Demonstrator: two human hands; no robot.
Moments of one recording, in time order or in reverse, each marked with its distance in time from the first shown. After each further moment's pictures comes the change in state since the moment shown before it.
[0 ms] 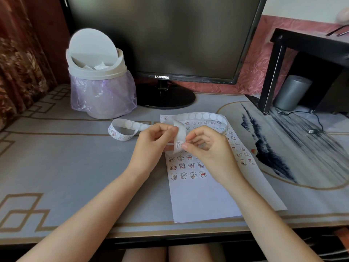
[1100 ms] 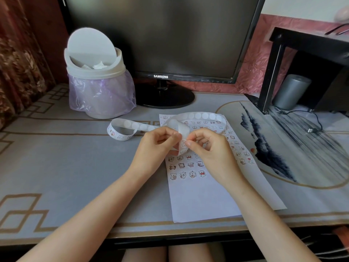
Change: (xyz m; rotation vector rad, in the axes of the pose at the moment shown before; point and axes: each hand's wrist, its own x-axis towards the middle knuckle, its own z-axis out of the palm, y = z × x) left_hand -0.003 -0.001 0.004 0.109 -0.060 0.005; right_hand 0.002 0.009 -0.002 -0.124 0.031 0.003
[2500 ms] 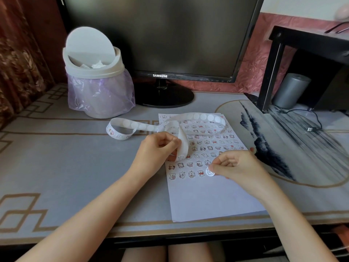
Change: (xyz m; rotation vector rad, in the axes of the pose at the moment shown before) left_hand 0.002 -0.011 -0.001 0.161 -0.003 -0.098; right_hand -0.030 0.010 -0.052 -0.046 -0.143 0.394
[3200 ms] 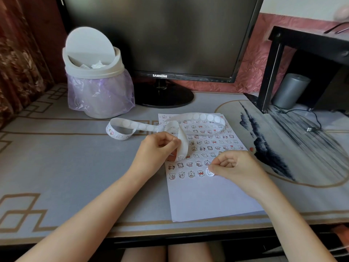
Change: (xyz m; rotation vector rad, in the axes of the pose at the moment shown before) left_hand 0.000 0.000 0.000 0.003 0.000 0.008; right_hand 0.002 0.006 0.002 -0.043 0.028 -0.032
